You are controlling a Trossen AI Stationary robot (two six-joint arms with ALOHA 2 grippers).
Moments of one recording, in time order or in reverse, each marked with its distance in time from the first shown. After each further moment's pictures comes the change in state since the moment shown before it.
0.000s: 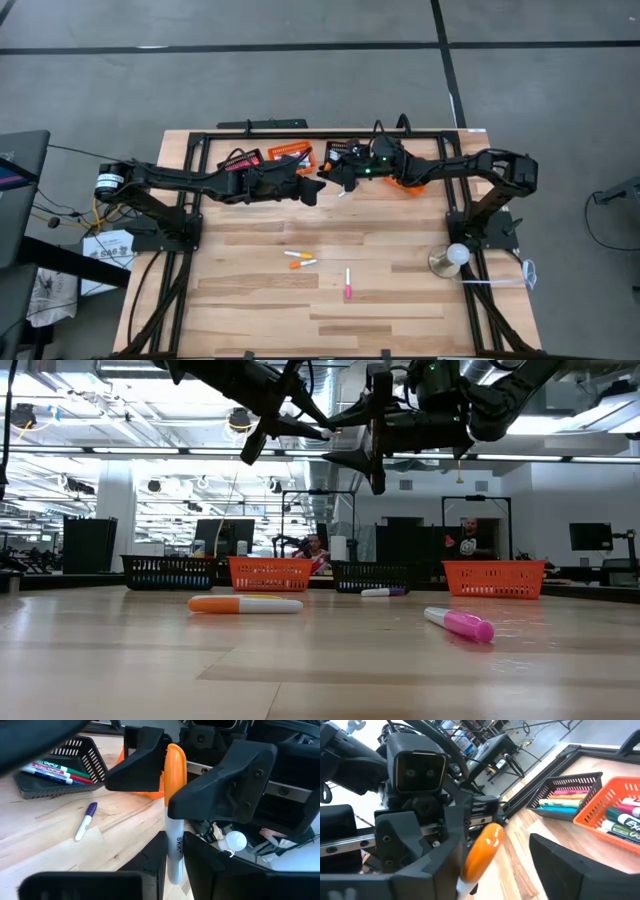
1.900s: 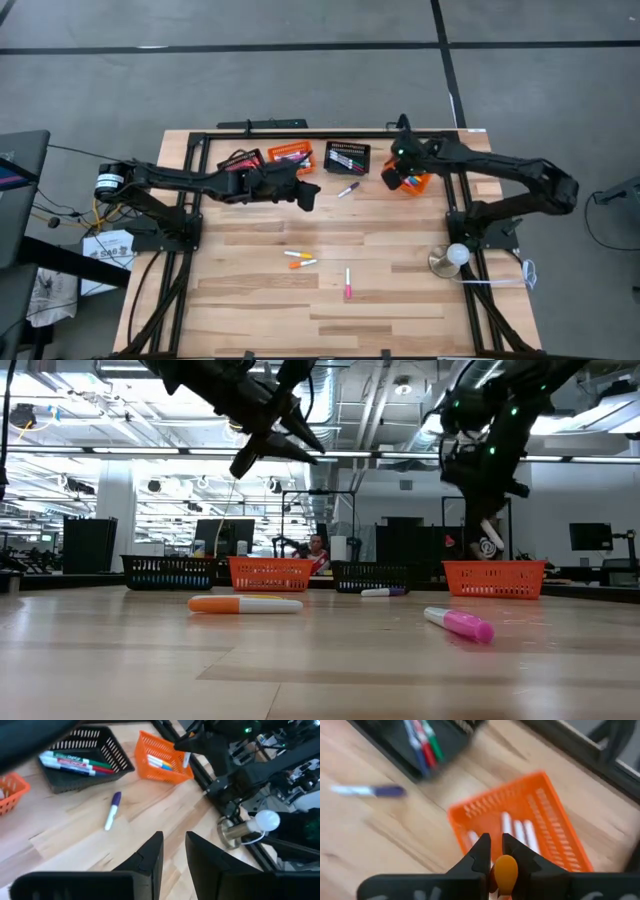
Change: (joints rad) left arm 0.022 -0.001 -0.031 -0.072 0.026 0.107; right arm -0.188 -0.358 -0.002 -1.355 0.586 -0.376
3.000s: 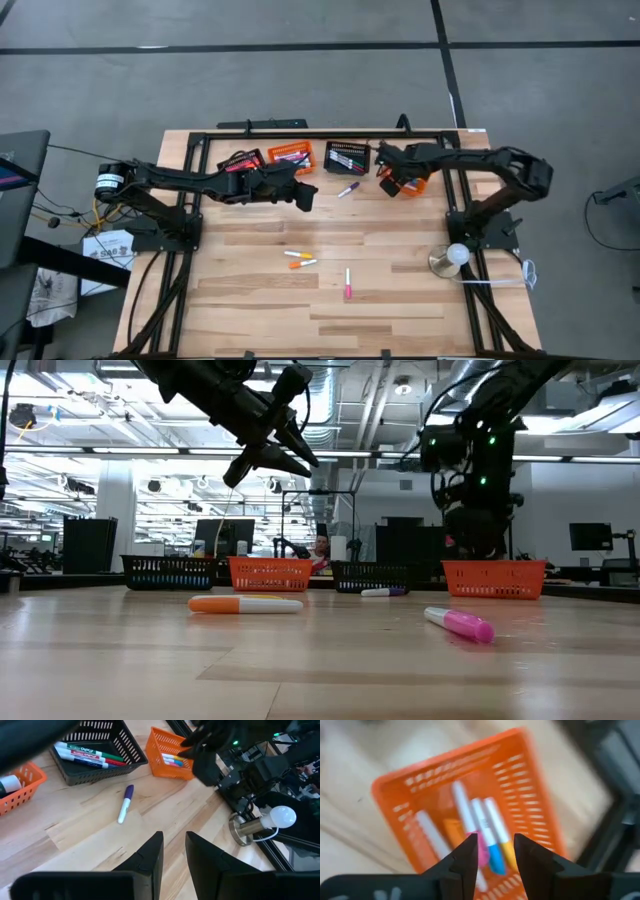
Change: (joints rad) left arm 0.014 0.000 -0.044 0.004 0.000 -0.001; right arm 0.053 0.267 0.053 -0.118 0.178 -0.036
